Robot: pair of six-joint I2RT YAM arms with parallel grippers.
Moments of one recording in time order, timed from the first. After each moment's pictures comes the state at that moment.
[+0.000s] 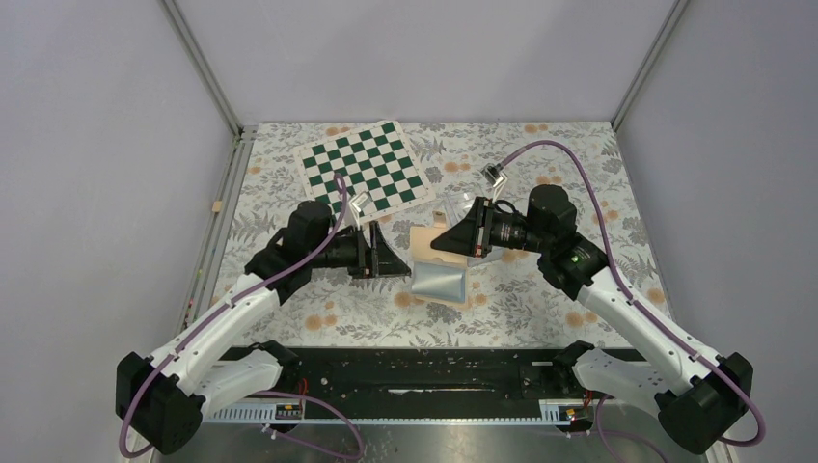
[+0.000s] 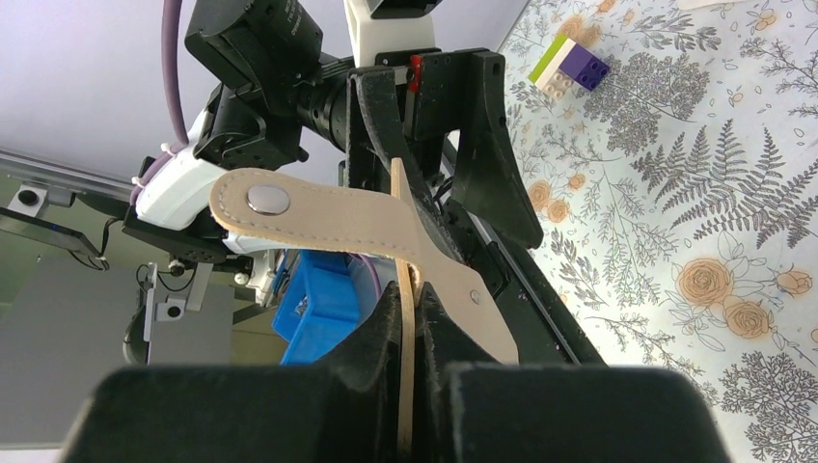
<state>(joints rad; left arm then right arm) -0.55 0.98 0.77 -0.30 0.70 -0.77 0.59 1.01 0.88 -0.05 -0.70 0.88</state>
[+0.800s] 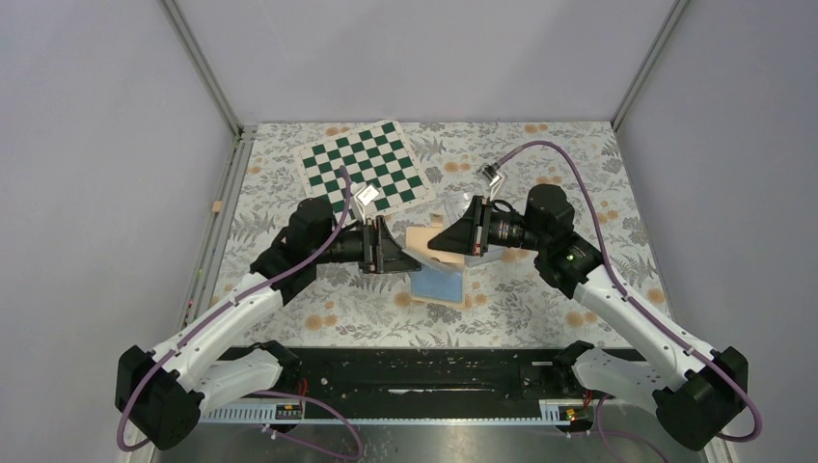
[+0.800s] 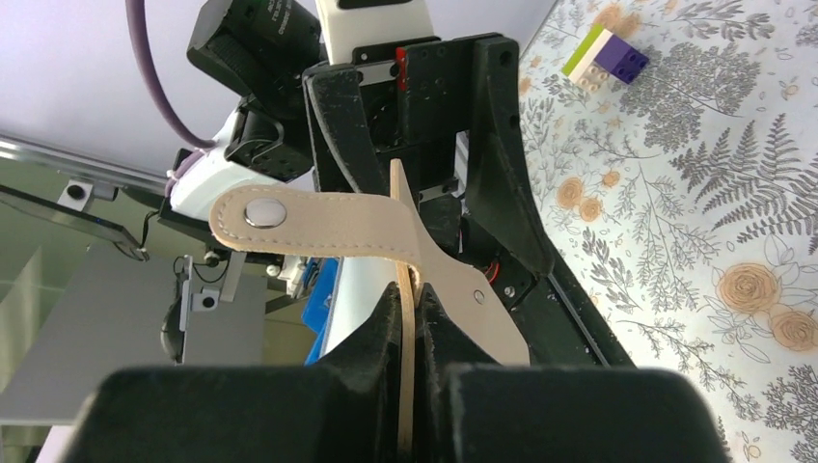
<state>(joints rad) -0.60 0.99 0.77 -0.12 0.76 -0.83 0.59 1.03 0.87 0.02 -0.74 0.94</state>
